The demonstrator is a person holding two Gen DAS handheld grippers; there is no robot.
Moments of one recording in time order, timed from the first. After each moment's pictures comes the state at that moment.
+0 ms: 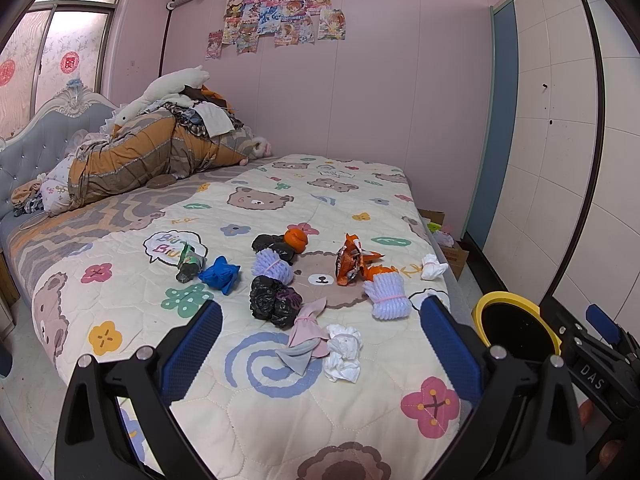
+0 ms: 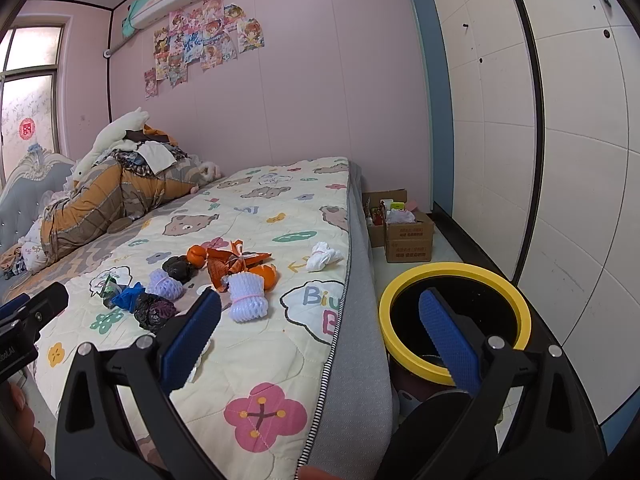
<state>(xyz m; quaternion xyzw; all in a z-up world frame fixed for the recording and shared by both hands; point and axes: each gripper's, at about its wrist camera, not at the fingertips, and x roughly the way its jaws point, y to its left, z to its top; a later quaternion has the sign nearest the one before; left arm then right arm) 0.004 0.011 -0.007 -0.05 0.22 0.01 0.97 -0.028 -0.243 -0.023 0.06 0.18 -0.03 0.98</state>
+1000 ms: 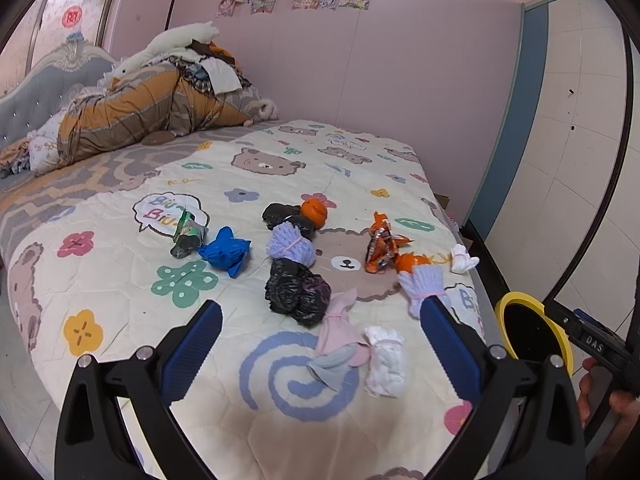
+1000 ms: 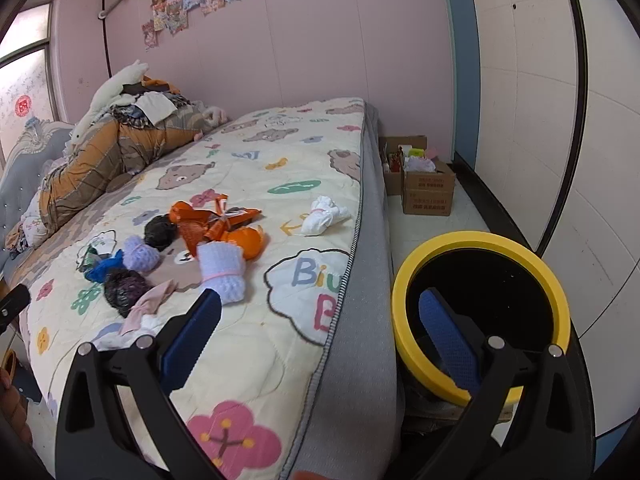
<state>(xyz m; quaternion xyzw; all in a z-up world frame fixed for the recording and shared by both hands) 0.066 0.075 -0.045 -0.10 0.28 0.00 0.96 0.081 -0.268 -0.058 0.07 0.30 0.01 0.95</state>
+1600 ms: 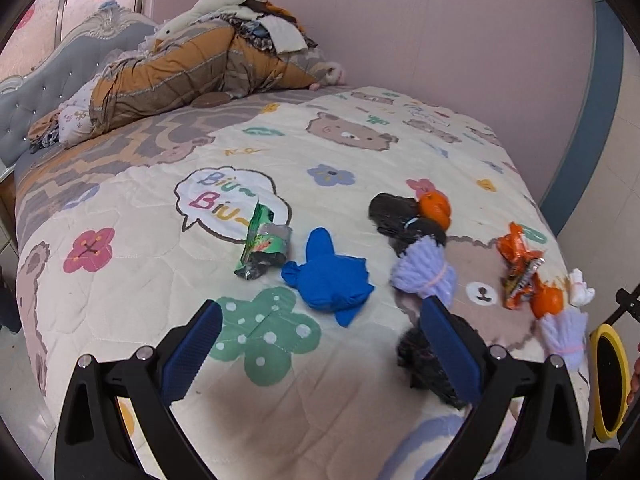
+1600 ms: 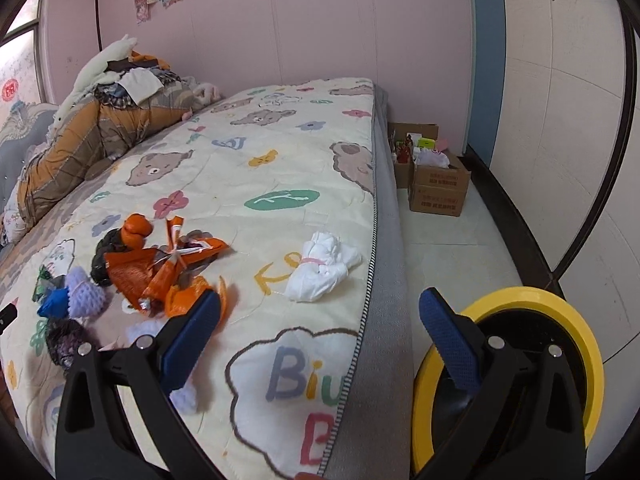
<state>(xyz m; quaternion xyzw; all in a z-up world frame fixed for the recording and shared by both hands) 0.193 0.173 -0.092 -0.11 0.35 0.11 0.92 0.248 -0.266 -0.083 0.04 0.34 0.00 0.94</state>
